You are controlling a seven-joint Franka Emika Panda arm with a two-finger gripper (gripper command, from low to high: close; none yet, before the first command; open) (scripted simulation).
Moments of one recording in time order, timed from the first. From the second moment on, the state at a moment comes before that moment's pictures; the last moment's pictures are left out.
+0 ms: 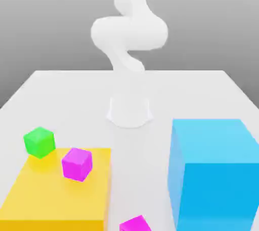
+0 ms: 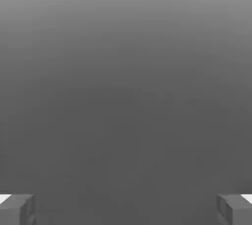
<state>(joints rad) 0.02 -0.75 0.04 -2.31 0.05 2.32 0.89</state>
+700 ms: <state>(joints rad) 0.19 -0.16 0.51 -2.54 0.40 2.63 1.78</state>
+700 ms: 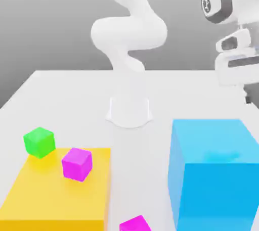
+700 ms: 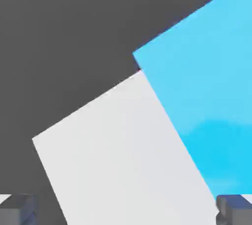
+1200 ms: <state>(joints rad) 0.35 0.17 0.34 -2.83 -0.35 2.99 2.33</state>
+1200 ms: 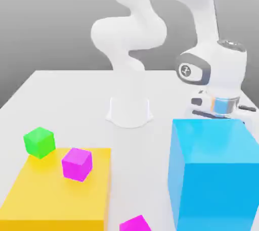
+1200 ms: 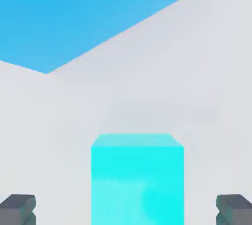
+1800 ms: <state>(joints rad) 0.40 0.02 0.38 -2.87 -0.04 2.87 2.08</state>
